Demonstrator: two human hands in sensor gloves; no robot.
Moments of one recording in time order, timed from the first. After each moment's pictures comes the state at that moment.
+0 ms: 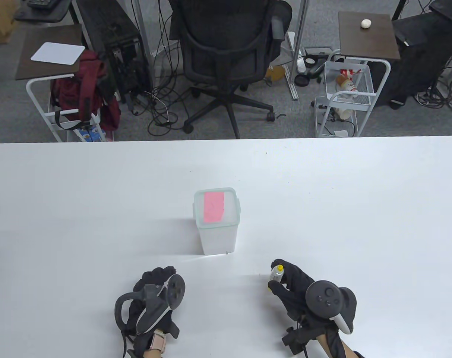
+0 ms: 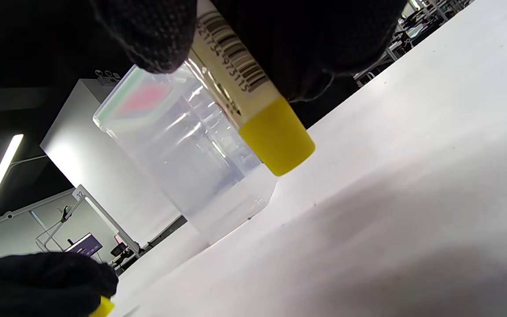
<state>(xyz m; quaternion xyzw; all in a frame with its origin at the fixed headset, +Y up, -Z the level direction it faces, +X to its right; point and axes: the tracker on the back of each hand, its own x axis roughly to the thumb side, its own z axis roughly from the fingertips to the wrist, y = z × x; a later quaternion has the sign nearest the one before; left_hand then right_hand) -0.184 -0.737 -0.222 0.03 0.02 0.01 1.00 0.159 -0.742 -0.210 0.11 -0.05 0.92 0.38</state>
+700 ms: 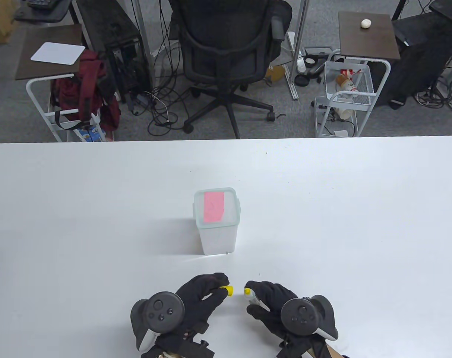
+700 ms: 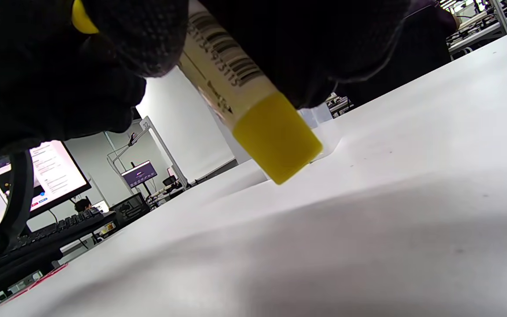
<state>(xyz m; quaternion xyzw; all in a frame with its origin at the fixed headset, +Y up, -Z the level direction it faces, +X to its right) -0.139 -0.700 -0.186 0.01 -0.16 0.43 0.89 0.115 -0.737 -0.187 0.25 -0.02 0.92 0.29</state>
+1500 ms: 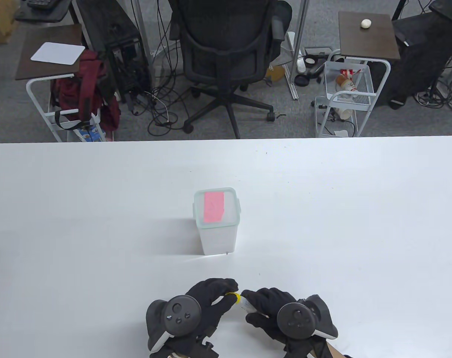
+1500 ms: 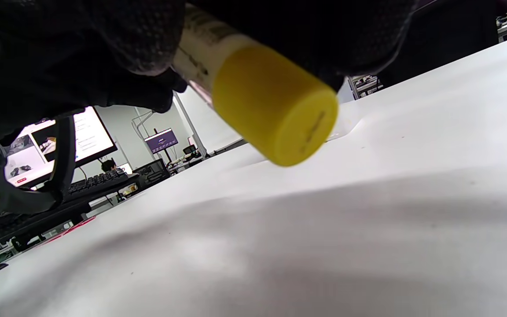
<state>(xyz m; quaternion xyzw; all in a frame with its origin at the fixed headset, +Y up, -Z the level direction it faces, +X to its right) -0.119 -0.708 -0.185 0.01 -0.18 0.35 0.92 0.110 -0.737 -0.183 0.30 0.00 0.92 0.25</state>
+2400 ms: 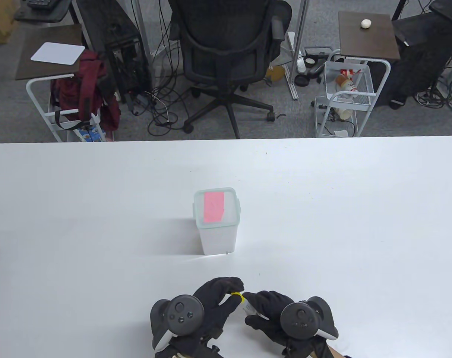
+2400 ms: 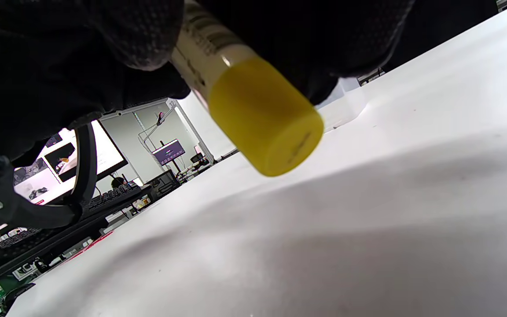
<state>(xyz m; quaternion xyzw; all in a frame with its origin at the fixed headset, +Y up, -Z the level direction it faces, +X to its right) -0.110 -0.712 -0.184 -0.01 -0.20 0.40 0.89 0.114 -0.746 -0.183 0.30 0.02 0.90 0.31</state>
